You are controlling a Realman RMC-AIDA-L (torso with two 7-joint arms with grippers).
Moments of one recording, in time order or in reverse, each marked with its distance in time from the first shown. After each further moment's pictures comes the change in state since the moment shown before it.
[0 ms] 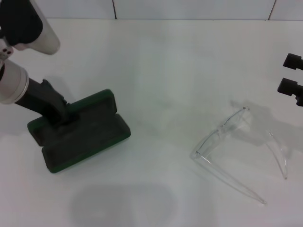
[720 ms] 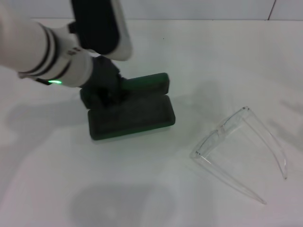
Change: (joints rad) left arm 0.002 -0.003 0.360 0.153 -0.034 -0.217 -0.011; right arm -0.051 -0.020 0.494 0.163 0.006 -0.296 -0.055
